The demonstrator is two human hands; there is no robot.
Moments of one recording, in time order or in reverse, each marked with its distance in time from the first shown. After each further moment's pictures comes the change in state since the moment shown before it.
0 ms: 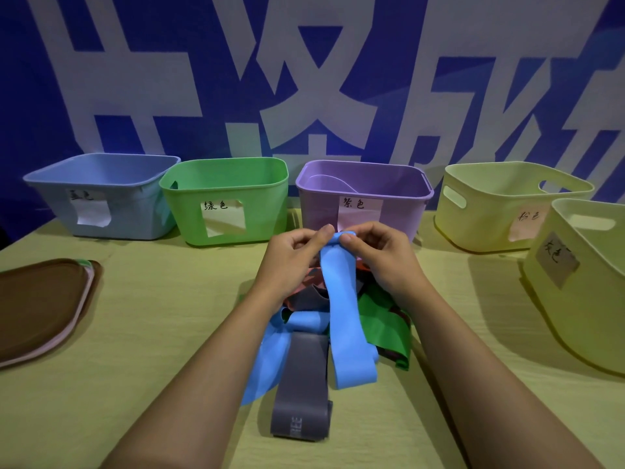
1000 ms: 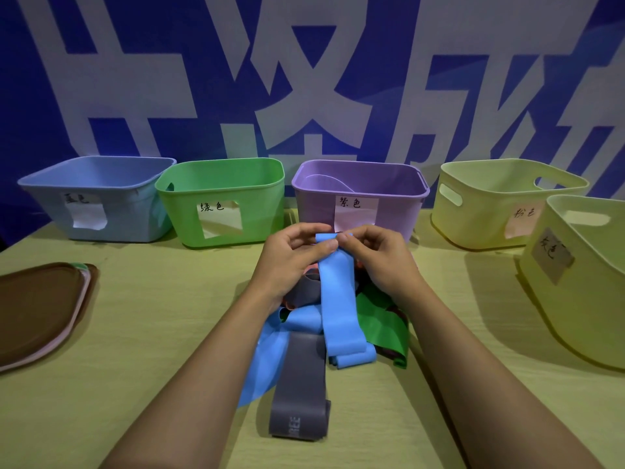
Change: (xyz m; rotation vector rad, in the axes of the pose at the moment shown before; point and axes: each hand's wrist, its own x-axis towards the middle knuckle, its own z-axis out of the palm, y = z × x) left_hand -0.002 0.004 0.000 -0.063 -0.062 0.060; right_hand -0.004 -0.004 0.000 -0.098 0.003 0.000
